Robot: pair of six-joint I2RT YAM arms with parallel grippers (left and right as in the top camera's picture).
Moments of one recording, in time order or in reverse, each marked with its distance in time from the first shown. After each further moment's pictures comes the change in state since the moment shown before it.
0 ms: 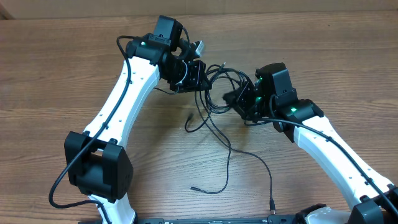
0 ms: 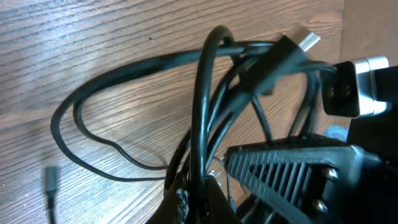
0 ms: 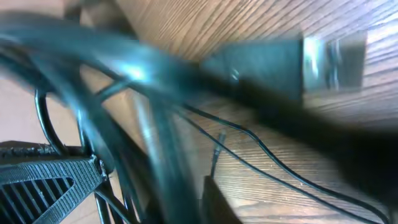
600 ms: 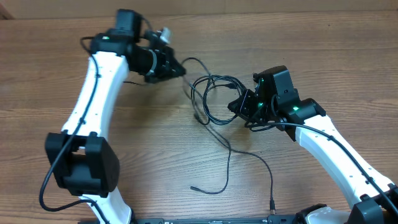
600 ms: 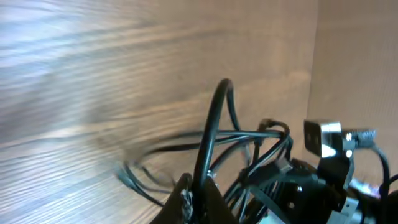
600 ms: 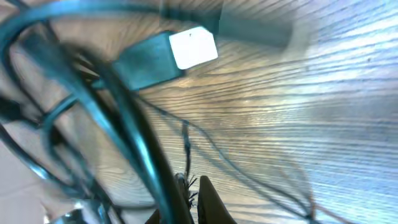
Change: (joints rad) left arm 0.240 0.000 0.000 0.023 0.106 -0.017; right arm -0.021 0.003 0.002 -0.134 -0.006 -0.302
